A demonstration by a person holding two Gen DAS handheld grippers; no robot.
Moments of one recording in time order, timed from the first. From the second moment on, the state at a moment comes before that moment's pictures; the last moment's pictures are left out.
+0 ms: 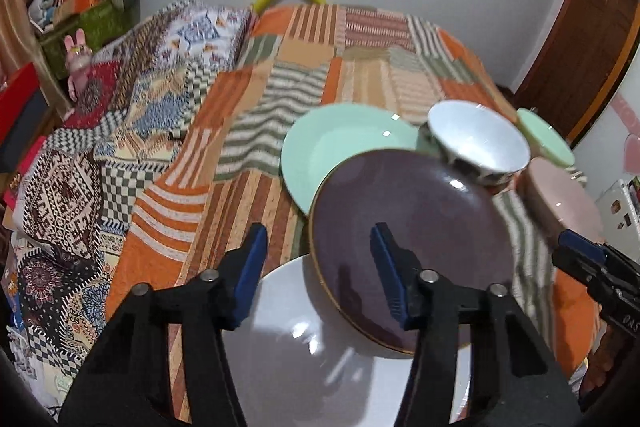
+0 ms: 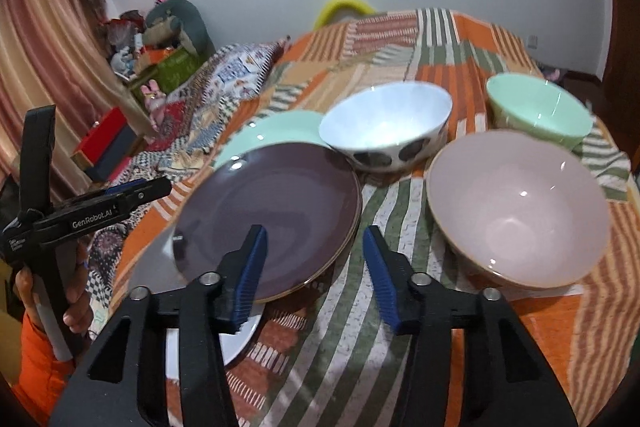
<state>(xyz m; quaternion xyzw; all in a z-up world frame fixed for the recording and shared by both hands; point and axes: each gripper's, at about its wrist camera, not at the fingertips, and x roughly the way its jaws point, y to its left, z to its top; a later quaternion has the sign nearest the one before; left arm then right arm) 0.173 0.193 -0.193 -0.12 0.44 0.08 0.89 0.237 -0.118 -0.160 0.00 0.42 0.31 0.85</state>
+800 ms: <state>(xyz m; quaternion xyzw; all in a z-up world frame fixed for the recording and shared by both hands) 0.217 0.205 -0.236 -0.13 0.48 0.02 0.87 0.272 -0.093 -0.199 -0.01 0.48 0.28 0.83</state>
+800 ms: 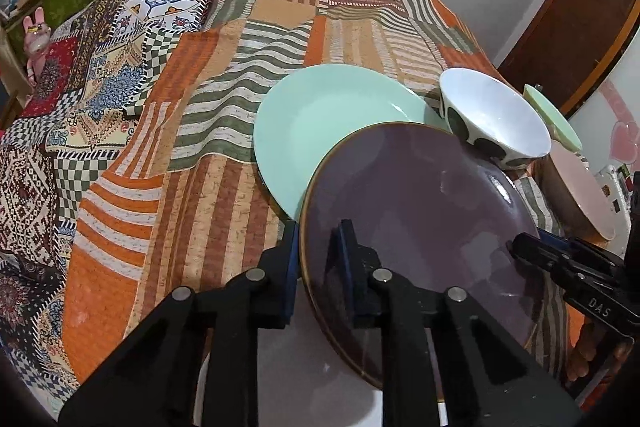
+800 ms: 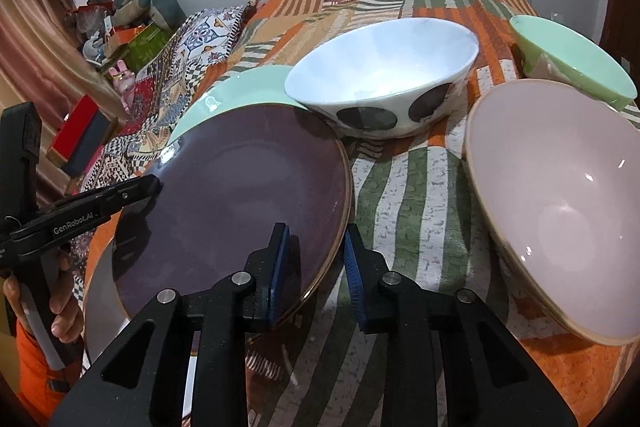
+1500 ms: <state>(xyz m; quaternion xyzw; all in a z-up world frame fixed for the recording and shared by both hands) 0.197 0.198 -0.223 -0.14 0.47 0.03 0.87 0.265 -0.095 -0.185 0.01 0.47 0.29 0.83</state>
